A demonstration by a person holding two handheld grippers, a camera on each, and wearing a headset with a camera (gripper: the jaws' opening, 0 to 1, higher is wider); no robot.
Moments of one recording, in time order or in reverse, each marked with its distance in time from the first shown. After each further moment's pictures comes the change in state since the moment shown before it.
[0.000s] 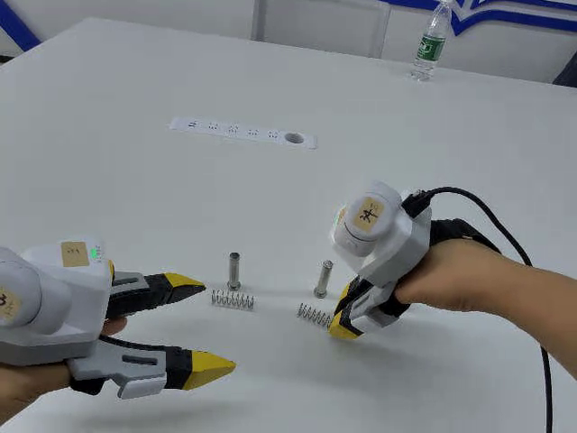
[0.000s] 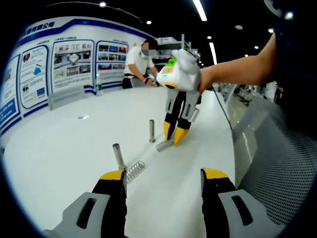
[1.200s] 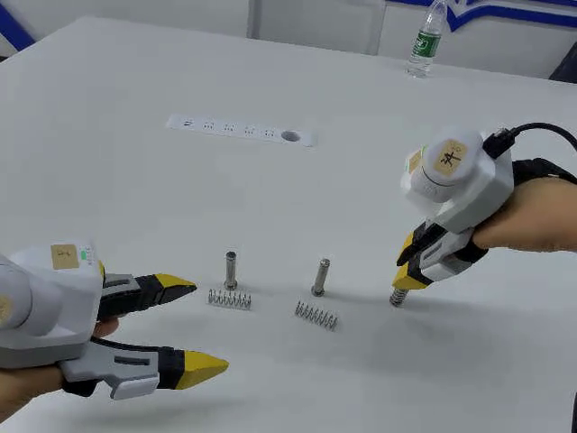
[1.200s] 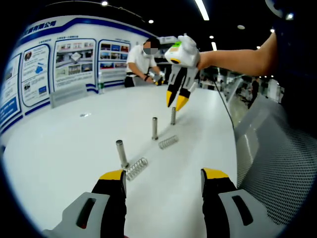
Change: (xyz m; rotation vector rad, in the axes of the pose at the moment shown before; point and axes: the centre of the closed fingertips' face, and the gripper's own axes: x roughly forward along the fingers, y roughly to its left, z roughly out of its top) left arm -0.002 0.004 -0.004 -0.010 0.007 0.016; right arm -0.078 -0.044 -0.021 -0.063 0.025 -0.117
